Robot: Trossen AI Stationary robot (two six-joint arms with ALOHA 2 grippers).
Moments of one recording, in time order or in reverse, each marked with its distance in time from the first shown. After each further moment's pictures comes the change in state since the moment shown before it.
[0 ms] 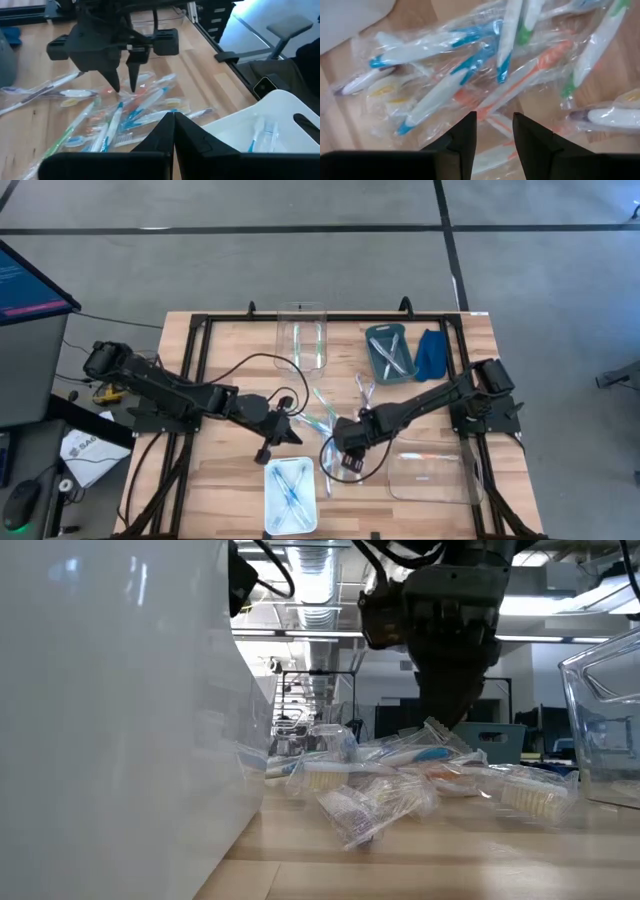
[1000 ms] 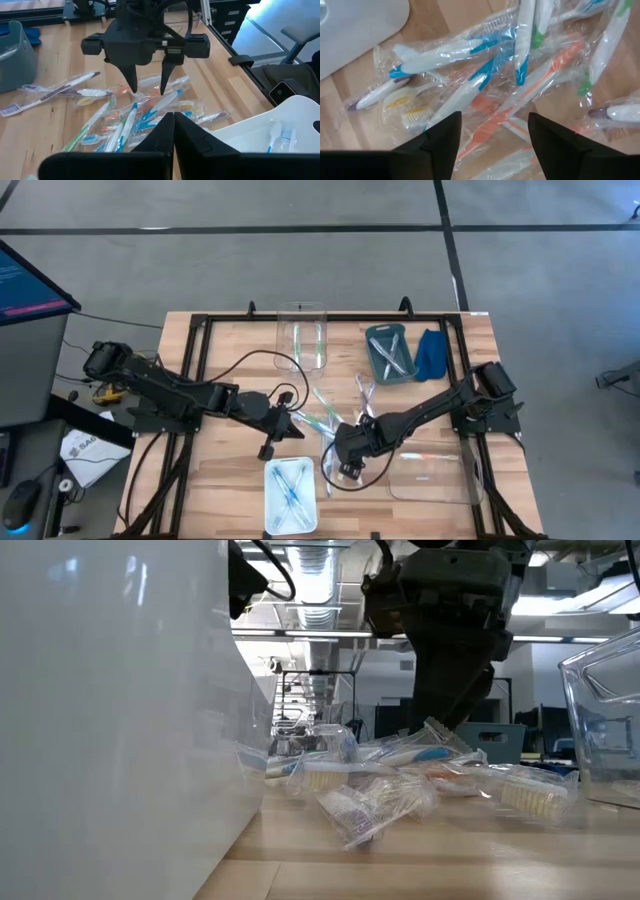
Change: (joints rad) left arm 0.010 0.000 0.000 0.007 -0.030 -0.002; right arm 0.069 0.007 0.000 0.047 0.104 0.115
